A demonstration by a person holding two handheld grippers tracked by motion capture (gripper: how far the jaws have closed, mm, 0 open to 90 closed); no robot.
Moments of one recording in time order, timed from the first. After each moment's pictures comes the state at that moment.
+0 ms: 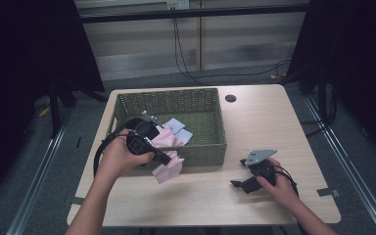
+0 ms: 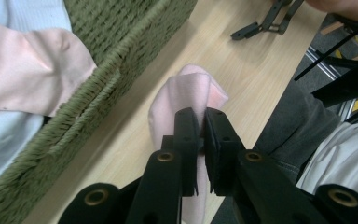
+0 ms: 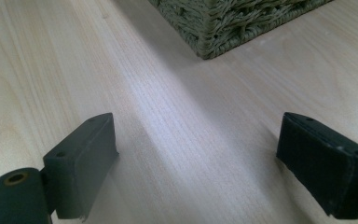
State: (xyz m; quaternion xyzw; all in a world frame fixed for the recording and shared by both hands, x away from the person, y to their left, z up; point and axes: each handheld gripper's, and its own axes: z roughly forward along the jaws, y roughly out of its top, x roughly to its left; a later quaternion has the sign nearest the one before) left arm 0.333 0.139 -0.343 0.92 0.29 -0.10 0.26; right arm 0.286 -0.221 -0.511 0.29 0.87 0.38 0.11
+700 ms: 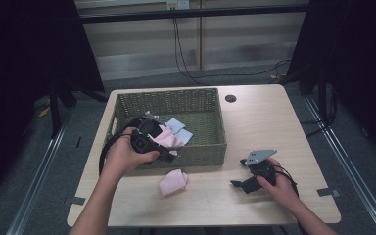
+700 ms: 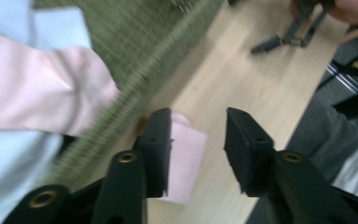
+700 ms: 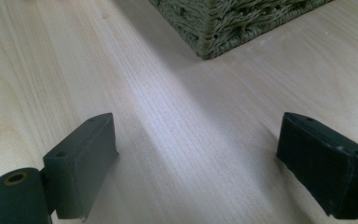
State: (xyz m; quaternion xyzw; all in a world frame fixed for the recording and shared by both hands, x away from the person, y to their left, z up) left arm 0.348 0.137 -0.343 0.91 0.30 -0.05 0.29; right arm 0.286 -0.221 -0.511 0.29 0.87 0.38 0.11
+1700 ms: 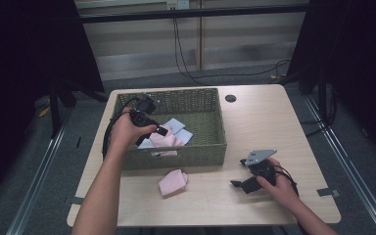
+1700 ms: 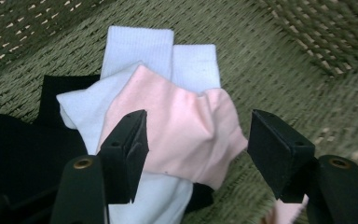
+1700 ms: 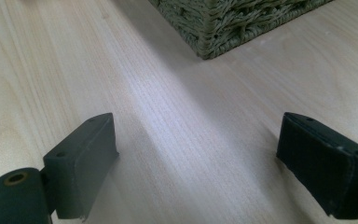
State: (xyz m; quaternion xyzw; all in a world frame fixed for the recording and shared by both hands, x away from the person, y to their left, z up) left arm 0.441 0.150 -0.382 0.89 0.38 0.02 0.26; right arm 0.286 -0.221 -0.511 0.29 0.87 0.38 0.11
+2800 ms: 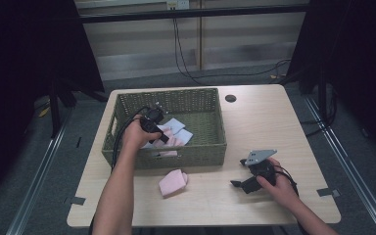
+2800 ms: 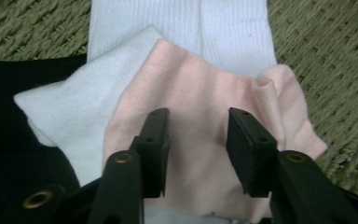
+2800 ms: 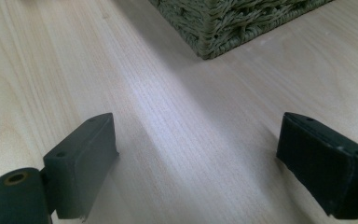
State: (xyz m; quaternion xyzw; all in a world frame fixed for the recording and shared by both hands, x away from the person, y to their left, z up) left arm 0.467 0.137 -0.447 0.92 0.34 0.00 0.19; right arm 0.286 -0.221 -0.511 0.29 0.87 0.38 0.11
